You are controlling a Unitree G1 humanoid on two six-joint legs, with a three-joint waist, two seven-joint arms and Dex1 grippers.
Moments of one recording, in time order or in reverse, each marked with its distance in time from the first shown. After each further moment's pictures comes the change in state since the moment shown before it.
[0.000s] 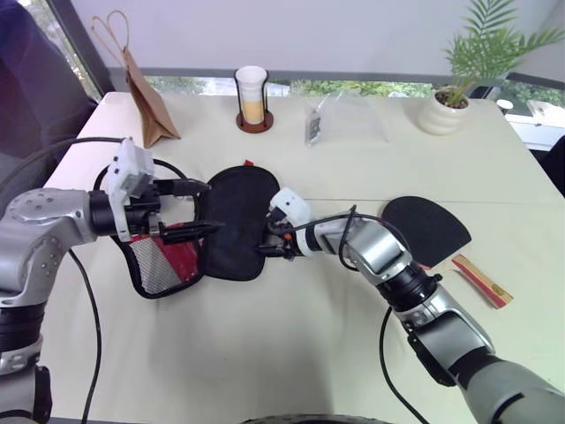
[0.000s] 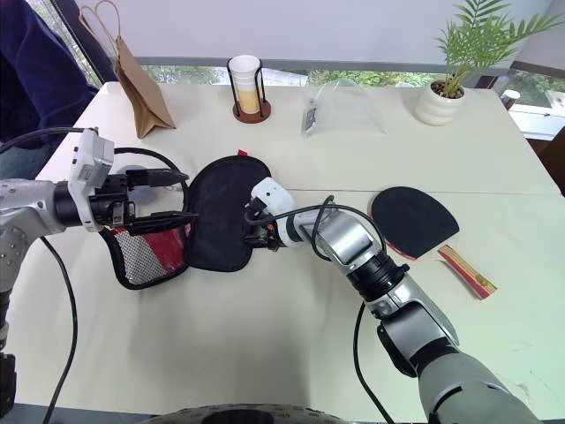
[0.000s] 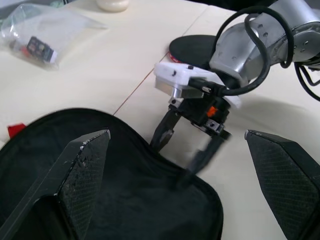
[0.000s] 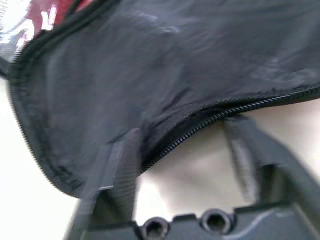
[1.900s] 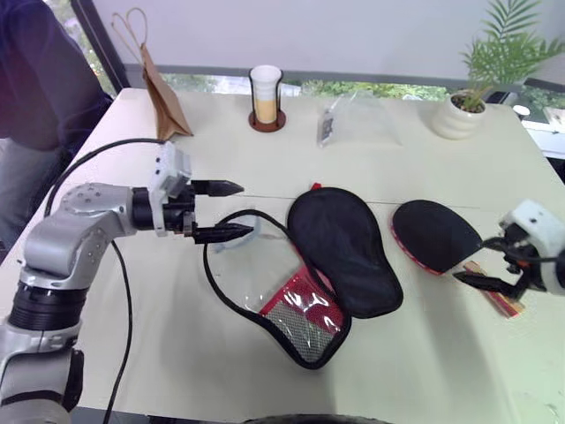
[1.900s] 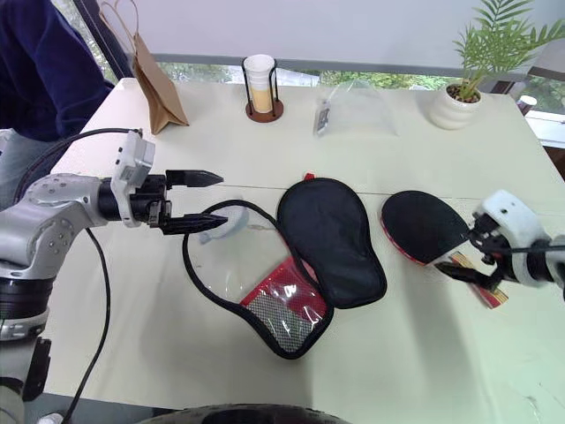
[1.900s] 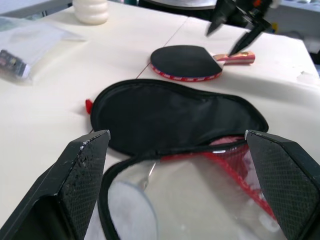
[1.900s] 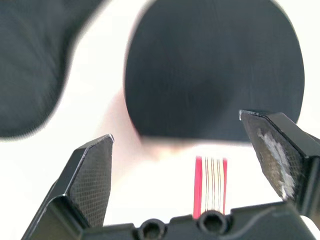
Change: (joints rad) left arm -0.125 -0.129 -0.162 0.076 0.048 -0.064 -0.043; right arm 0.880 -0.856 -0.937 -0.384 0.028 -0.056 0.412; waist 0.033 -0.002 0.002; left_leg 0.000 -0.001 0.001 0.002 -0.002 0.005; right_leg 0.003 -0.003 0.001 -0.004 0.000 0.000
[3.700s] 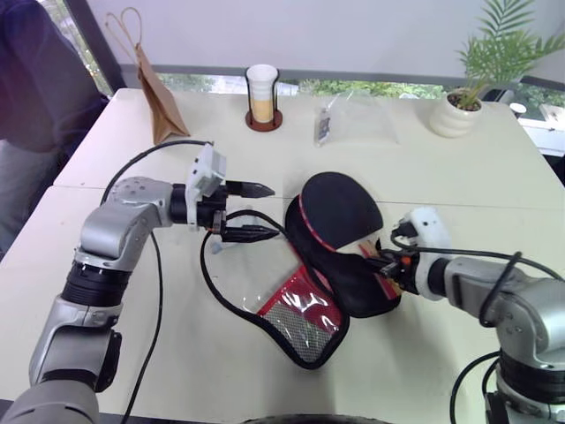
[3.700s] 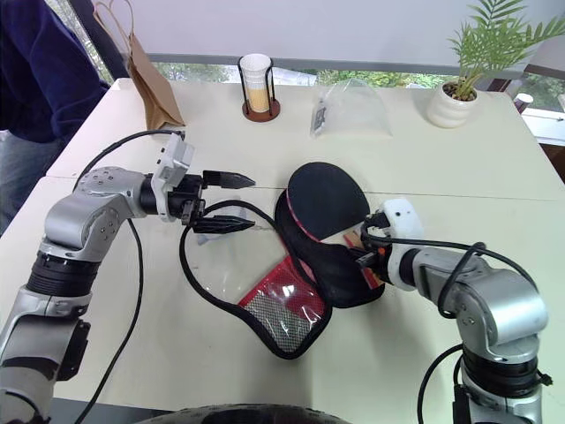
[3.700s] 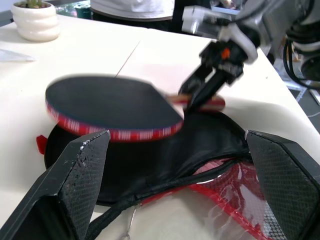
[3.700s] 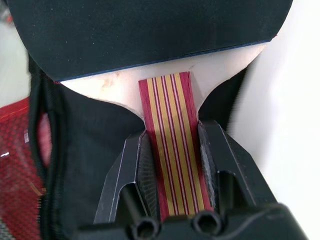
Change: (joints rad) left arm -0.110 -0.154 -0.114 0.153 0.098 -0.104 -0.105; right arm -0.406 0.628 0.226 -0.401 0.294 0.762 -0.721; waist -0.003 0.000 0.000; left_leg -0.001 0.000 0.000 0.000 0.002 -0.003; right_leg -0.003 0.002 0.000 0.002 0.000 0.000
